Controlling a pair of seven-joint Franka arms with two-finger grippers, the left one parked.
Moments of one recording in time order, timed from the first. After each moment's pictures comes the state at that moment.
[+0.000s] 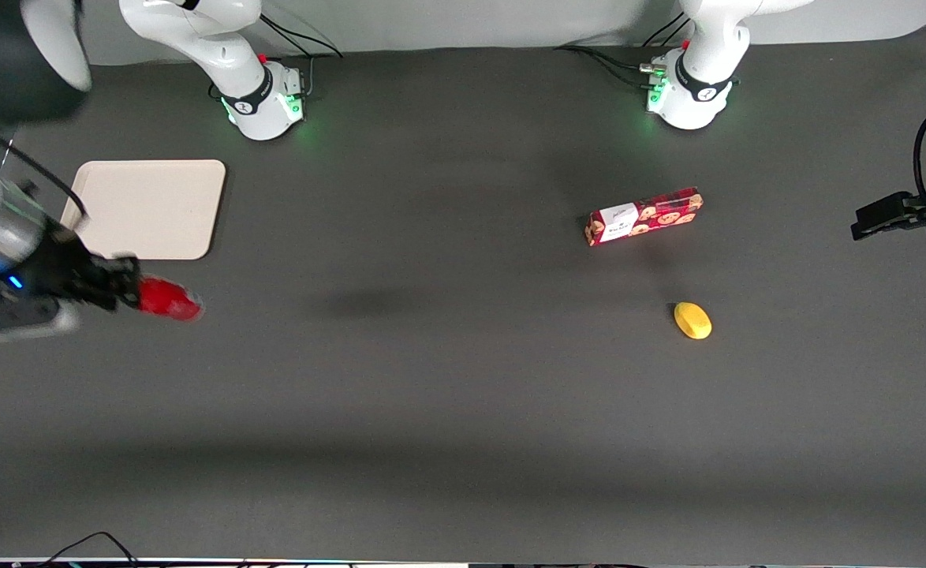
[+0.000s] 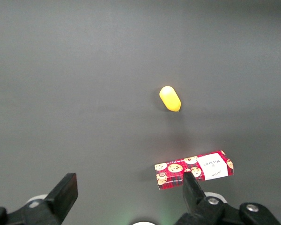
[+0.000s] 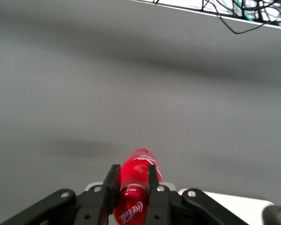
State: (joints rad) arm 0.12 0.32 0.06 -1.10 -0.08 1.45 0.04
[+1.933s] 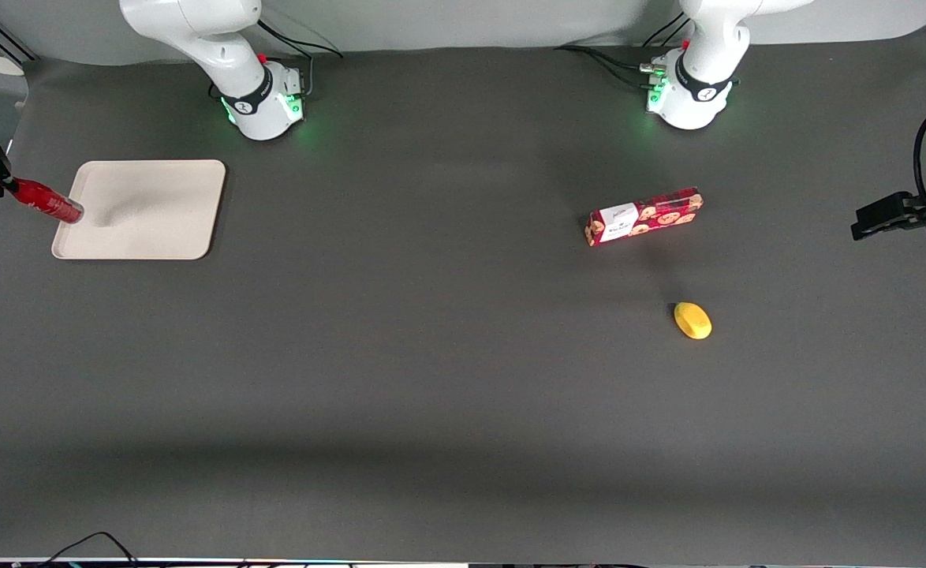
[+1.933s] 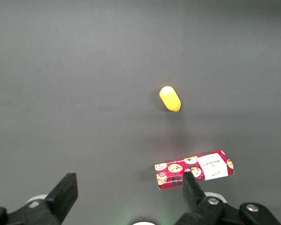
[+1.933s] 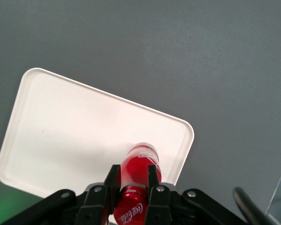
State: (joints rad) arm 0.09 -0.24 -0.91 -2.31 -0.17 2.17 -1.02
